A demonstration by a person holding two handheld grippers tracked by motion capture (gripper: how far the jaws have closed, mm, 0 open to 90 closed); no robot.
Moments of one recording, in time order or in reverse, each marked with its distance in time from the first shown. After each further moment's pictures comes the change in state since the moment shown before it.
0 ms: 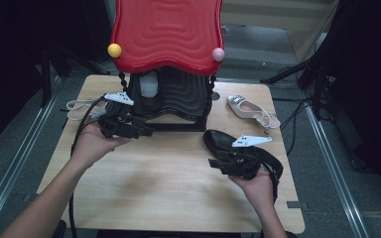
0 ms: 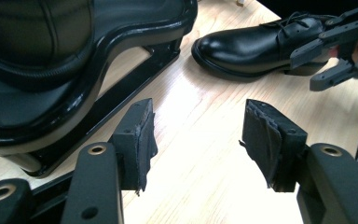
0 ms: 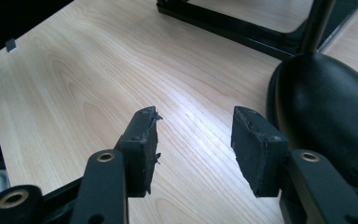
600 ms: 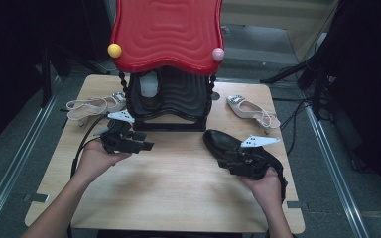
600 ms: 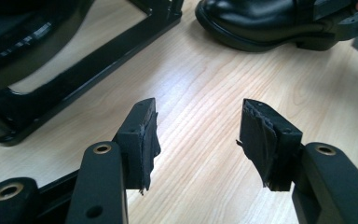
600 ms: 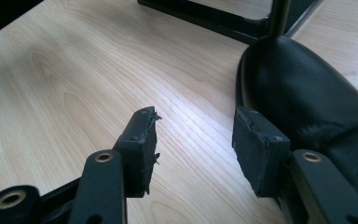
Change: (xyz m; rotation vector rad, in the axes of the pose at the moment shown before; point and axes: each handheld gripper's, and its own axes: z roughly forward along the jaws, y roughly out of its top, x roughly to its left) left arm 0.002 -0.042 0.024 0.028 -0.005 -0.022; right arm -0.016 -0.010 -0.015 0.012 -0.044 0.013
